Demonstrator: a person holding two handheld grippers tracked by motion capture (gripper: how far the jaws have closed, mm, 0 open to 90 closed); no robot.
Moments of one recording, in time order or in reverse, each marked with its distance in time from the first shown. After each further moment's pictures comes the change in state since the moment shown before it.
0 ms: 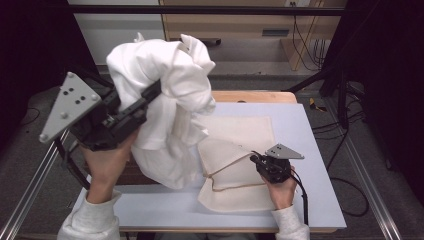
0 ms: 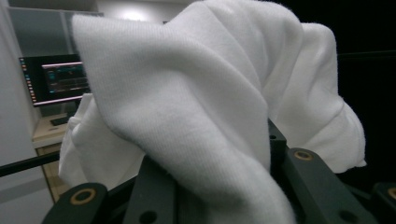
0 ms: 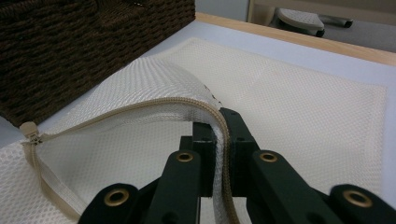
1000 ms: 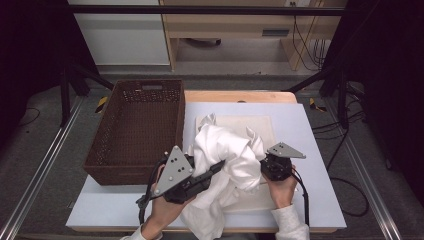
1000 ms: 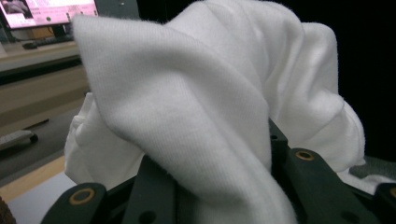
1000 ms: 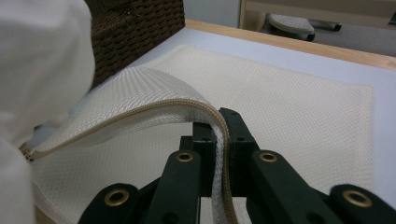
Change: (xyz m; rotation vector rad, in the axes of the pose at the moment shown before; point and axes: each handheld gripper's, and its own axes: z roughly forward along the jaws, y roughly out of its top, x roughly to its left) left arm -0.089 -0.143 0.034 0.251 -0.280 -0.015; right arm -0.007 -0.001 0.004 -0.030 -0.023 0.027
